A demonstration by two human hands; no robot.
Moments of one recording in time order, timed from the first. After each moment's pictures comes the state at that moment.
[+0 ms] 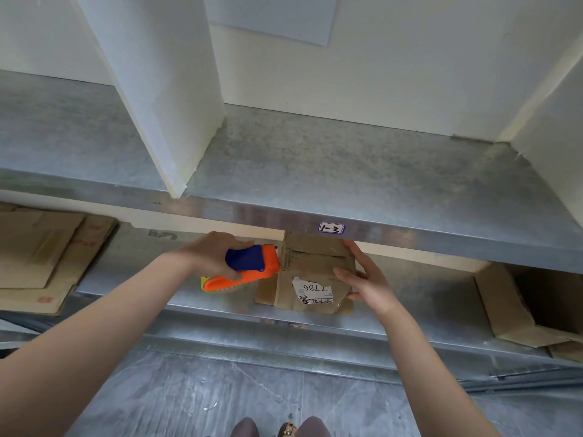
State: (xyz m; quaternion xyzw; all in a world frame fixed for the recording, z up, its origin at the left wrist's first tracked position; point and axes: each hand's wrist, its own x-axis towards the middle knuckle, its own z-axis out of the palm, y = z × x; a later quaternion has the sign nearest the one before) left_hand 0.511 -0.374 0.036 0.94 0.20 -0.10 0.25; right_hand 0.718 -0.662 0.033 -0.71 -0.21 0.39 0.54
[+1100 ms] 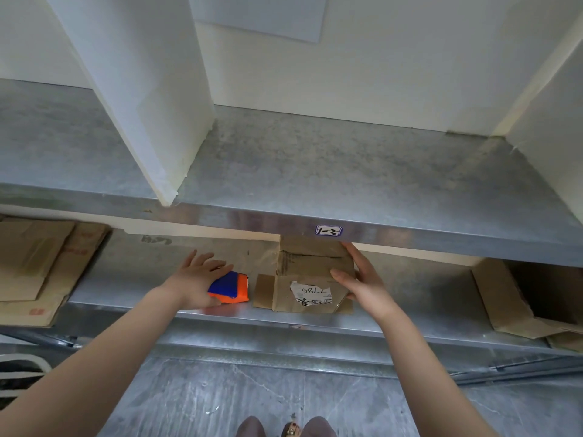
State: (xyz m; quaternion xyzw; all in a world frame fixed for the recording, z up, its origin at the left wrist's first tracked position) left_hand 0.476 -0.377 -0.022 0.96 0.19 -0.19 0.04; right_hand 0.718 -0.660 0.020 -0.72 -0.24 0.37 0.53
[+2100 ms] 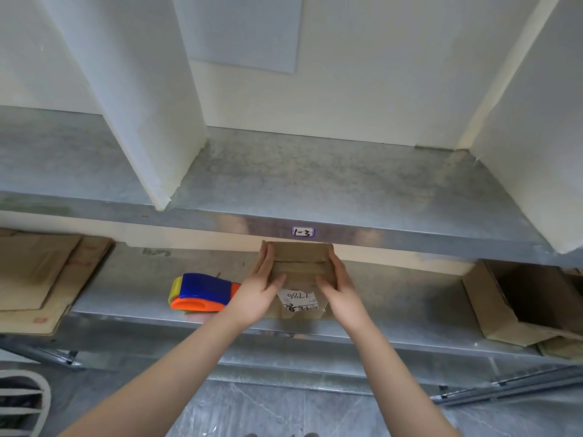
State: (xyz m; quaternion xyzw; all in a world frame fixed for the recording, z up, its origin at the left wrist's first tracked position) left_hand 0.547 -0.509 0.036 0.84 0.26 0.09 0.47; right_hand 0.686 -0.657 0.033 -0.76 -0.27 0.28 0.52
